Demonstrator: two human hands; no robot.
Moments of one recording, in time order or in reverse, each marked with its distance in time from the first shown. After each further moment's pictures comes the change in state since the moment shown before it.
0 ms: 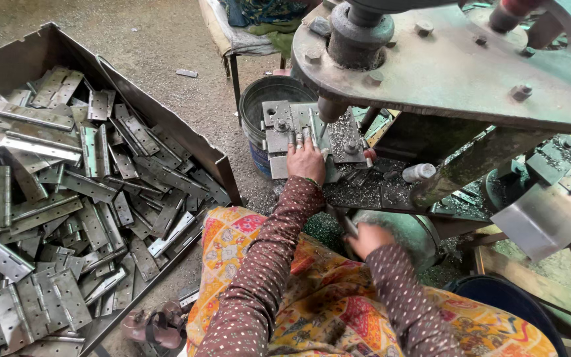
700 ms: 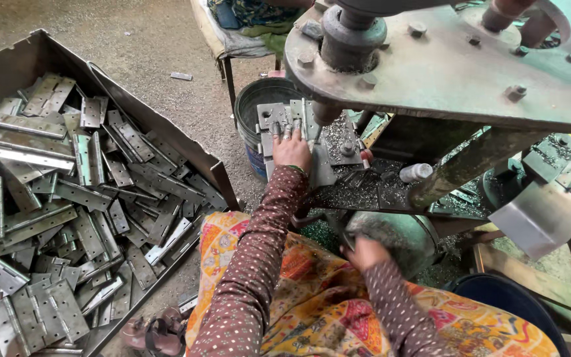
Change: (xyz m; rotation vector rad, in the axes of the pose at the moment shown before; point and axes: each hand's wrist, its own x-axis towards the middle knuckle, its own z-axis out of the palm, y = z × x) left_hand 0.026 -0.026 -0.055 -0.142 -0.254 -0.052; right_hand -0.030 -0.014 -0.009 -0.042 0.157 -0.060
